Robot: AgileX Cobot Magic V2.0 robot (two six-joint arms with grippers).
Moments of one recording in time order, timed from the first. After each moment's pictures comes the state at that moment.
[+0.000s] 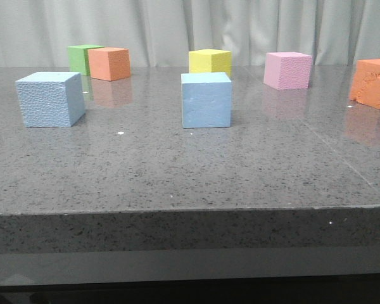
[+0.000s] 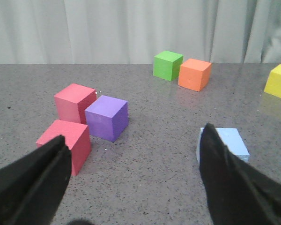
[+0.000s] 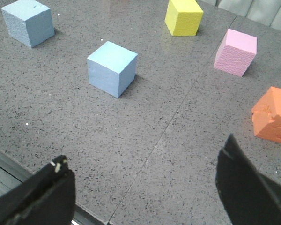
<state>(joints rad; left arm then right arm) -0.08 0.52 -0.70 0.10 0.49 -0.10 0.46 0.62 -0.77 -0.01 0.67 -0.08</state>
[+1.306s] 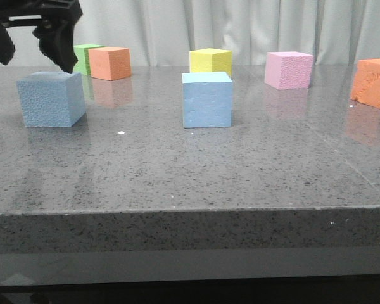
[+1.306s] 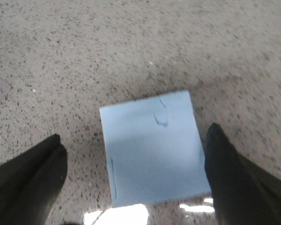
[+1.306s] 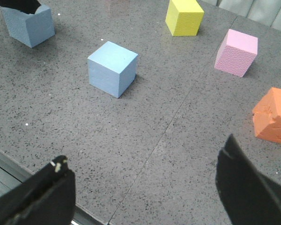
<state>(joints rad) -0.39 1.65 -1.40 0.24 0.83 -0.27 0.46 0.62 -0.77 -0.01 0.67 -0.09</state>
